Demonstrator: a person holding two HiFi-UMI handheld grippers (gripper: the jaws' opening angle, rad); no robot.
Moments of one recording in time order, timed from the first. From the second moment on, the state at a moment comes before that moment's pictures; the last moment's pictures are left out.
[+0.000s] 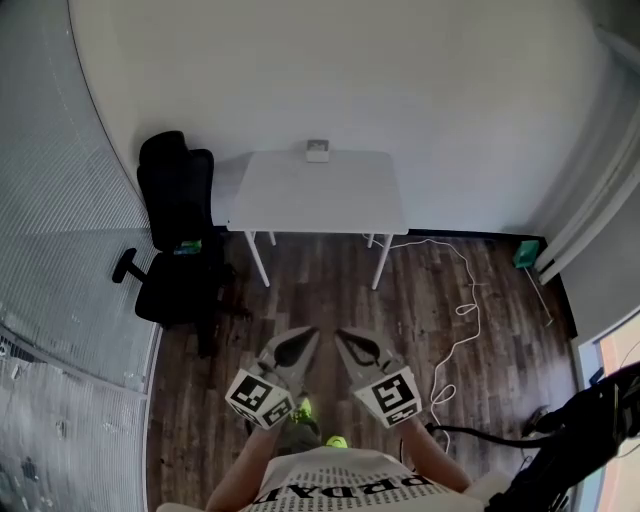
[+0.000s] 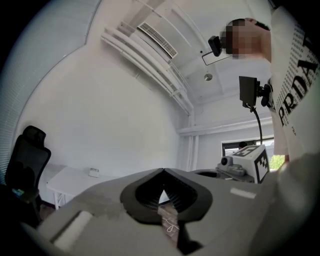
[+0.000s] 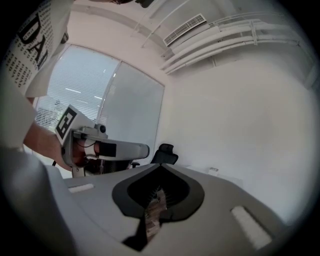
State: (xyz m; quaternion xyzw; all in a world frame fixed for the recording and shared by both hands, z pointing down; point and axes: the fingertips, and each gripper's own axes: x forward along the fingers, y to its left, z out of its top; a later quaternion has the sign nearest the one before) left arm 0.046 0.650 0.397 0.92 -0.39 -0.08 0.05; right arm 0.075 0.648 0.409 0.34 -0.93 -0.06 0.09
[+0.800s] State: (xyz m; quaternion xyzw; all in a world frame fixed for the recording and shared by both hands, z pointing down) left arm -0.033 0.513 0.372 0.93 -0.36 -0.09 0.04; right arm -0.004 0.512 0.385 0.37 -0.92 -0.07 0.09
